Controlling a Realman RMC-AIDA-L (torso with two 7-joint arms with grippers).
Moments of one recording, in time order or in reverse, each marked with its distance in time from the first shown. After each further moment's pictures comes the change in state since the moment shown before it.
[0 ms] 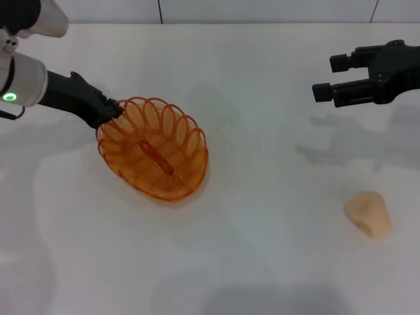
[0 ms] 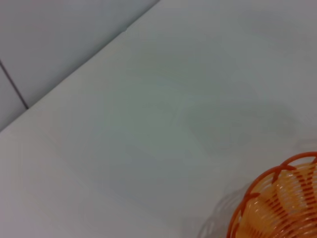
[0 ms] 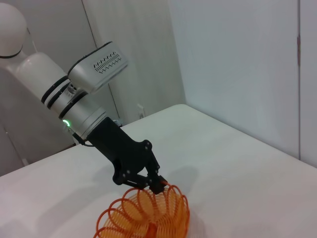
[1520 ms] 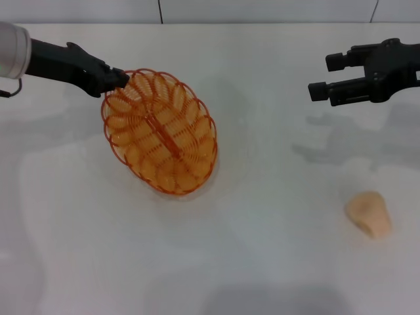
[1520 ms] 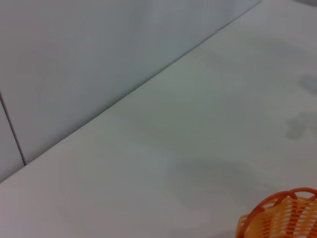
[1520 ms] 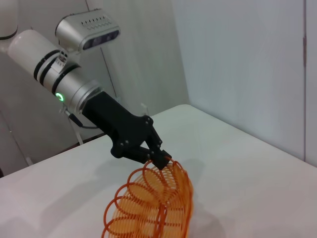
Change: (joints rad) left arm 0.016 0.042 -0.030 0.090 -0.170 0.161 -0.080; right arm 0.014 -0.002 -0.006 0.009 0.000 -0.001 0.004
